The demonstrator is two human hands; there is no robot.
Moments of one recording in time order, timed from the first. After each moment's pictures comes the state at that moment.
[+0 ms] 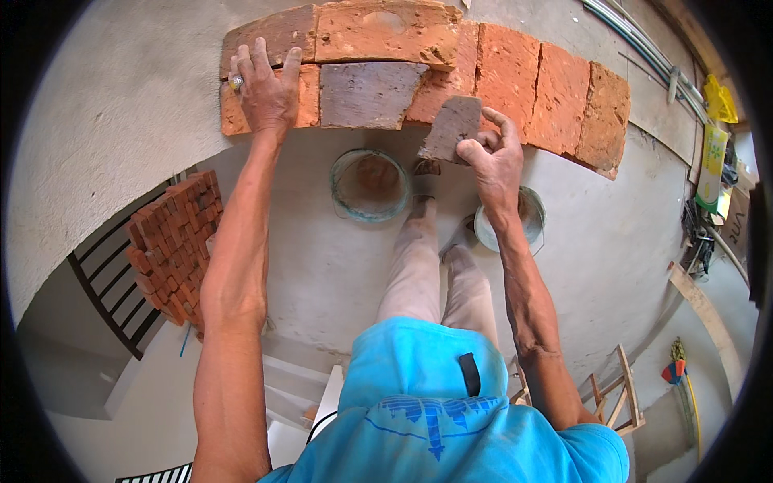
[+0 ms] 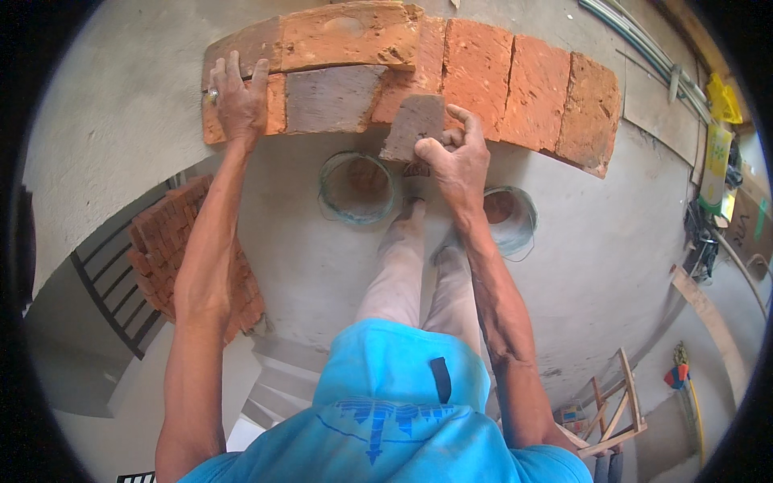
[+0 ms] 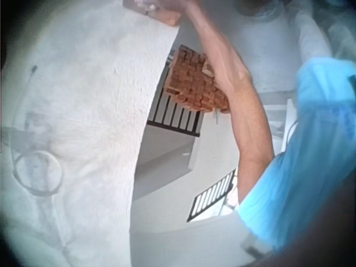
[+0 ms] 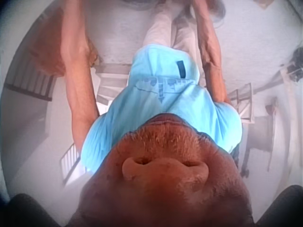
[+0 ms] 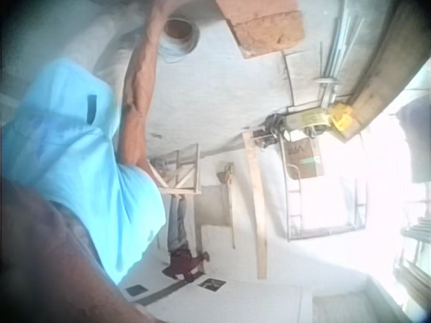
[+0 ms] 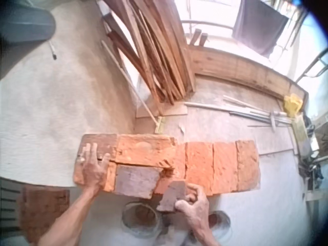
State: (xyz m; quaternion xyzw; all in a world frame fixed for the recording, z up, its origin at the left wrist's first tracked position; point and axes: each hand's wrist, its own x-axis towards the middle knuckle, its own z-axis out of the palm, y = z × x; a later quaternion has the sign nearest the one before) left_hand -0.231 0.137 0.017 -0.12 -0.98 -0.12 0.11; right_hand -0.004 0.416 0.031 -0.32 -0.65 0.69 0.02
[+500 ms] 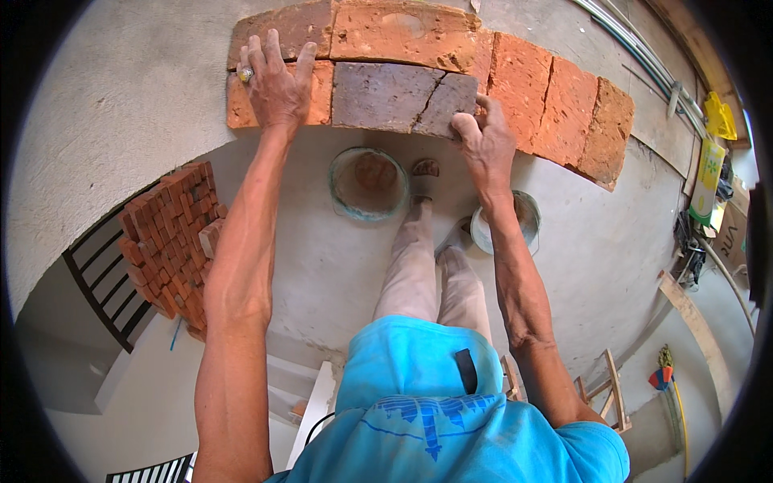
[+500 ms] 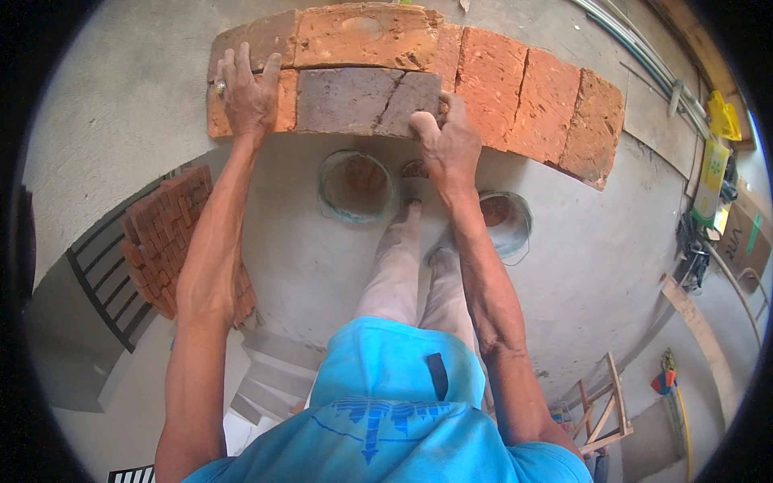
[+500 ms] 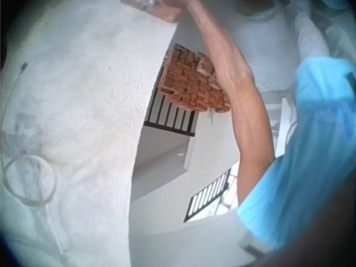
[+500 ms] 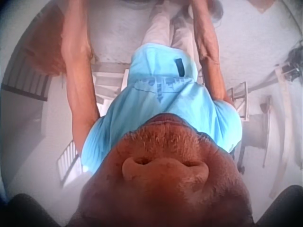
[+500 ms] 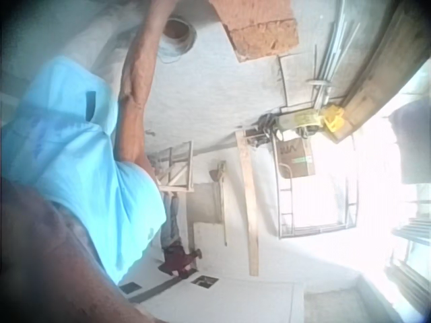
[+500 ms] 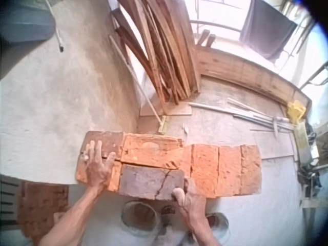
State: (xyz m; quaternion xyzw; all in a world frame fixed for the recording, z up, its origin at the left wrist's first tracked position) left_hand -0.229 0.141 0.019 -0.12 -0.98 -0.09 0.12; right_hand -0.051 0.401 0.022 -0.28 -0.77 0.58 0.06
